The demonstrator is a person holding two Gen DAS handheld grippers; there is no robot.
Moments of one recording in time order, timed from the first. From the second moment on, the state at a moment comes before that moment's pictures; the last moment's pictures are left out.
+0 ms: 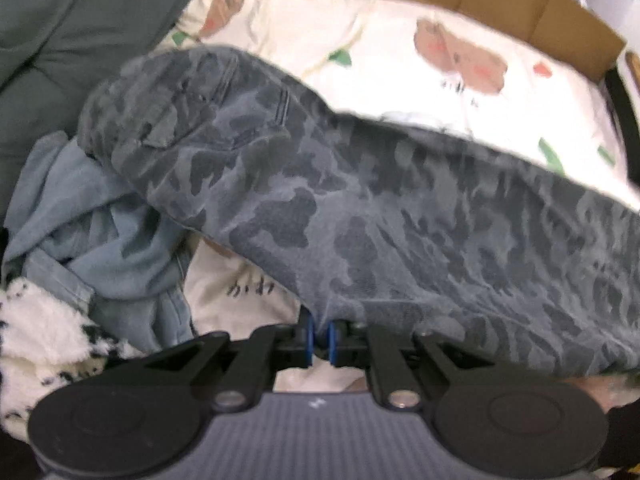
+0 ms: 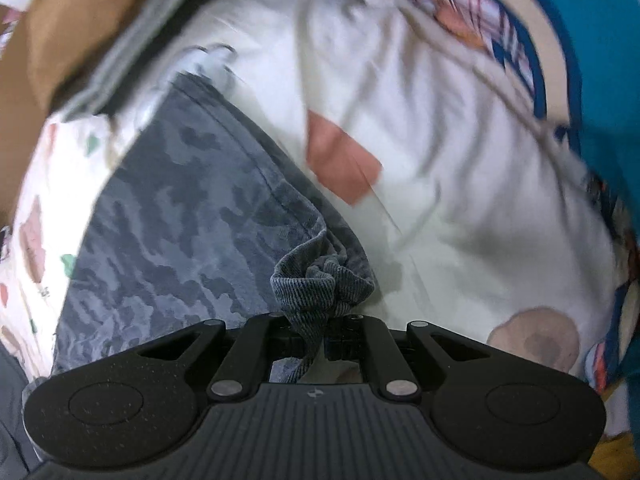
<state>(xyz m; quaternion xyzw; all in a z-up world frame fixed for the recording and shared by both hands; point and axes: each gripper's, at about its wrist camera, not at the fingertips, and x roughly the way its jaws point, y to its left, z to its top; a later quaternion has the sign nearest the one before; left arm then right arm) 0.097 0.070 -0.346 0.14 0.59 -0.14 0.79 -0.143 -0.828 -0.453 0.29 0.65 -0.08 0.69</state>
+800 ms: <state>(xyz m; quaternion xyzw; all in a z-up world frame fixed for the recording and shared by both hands) 0.092 0.083 -0.359 0.14 0.61 -0.13 0.77 -0.102 -0.838 -0.437 0.16 0.71 -0.07 0.68</state>
